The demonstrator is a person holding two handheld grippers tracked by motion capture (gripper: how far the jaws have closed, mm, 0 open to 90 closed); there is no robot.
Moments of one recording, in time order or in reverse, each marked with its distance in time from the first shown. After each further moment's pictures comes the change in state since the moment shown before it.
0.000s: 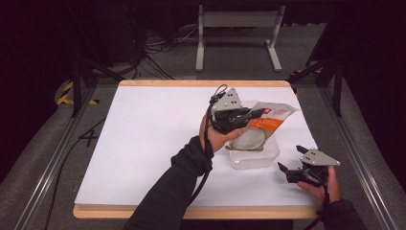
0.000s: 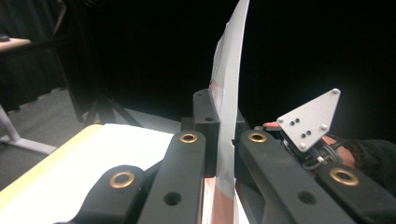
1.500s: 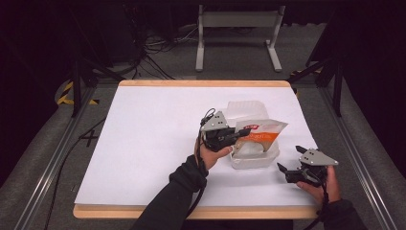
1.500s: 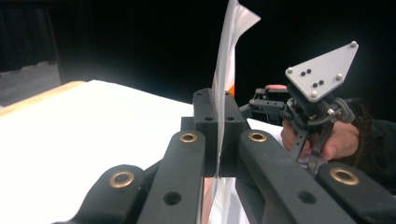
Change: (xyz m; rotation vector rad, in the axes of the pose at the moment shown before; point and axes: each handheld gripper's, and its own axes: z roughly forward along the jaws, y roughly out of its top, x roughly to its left) left arm 0.005 -0.088 -0.011 -0.009 0.003 -0.144; right arm 0.001 0.001 0.002 0.019 -0.003 -0.014
